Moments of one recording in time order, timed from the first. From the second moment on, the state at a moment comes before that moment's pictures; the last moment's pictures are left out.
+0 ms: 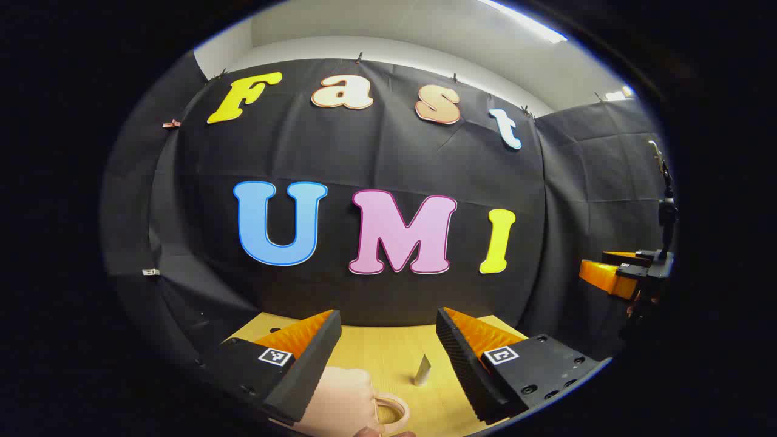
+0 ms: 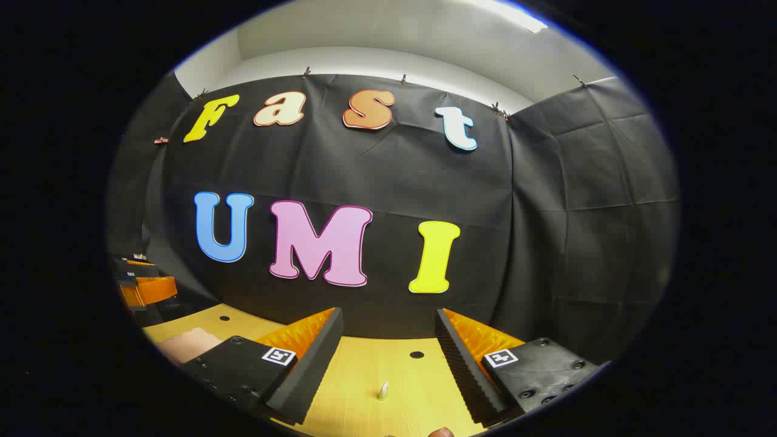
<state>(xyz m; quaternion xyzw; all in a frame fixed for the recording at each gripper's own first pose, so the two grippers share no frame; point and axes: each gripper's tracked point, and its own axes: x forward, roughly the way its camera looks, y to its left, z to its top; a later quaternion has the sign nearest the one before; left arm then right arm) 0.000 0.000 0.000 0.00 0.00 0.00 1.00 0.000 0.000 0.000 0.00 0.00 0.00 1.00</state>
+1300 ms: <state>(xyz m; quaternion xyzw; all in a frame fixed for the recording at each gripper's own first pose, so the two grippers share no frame) 0.028 -0.031 -0.166 -0.07 0.29 -0.03 0.95 0.002 -0.010 -0.003 0.03 0.00 0.04 1.00</state>
